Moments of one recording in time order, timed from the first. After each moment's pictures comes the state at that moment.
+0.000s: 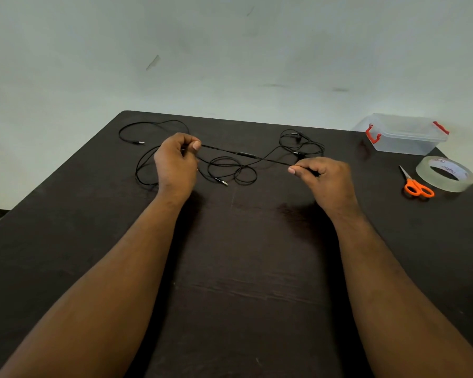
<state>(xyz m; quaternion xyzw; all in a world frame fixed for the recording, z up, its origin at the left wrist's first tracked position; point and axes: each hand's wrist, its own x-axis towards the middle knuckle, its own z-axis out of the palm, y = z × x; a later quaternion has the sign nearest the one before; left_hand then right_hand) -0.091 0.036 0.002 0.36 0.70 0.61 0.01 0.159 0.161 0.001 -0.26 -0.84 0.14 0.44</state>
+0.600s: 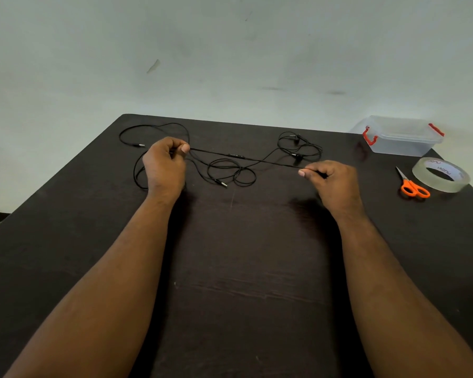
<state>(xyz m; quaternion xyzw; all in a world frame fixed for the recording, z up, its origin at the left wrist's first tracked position) -0.105 0.027 0.003 0.33 0.73 0.60 0.01 0.171 0.173 -0.006 -0.36 -0.81 0.17 0.43</state>
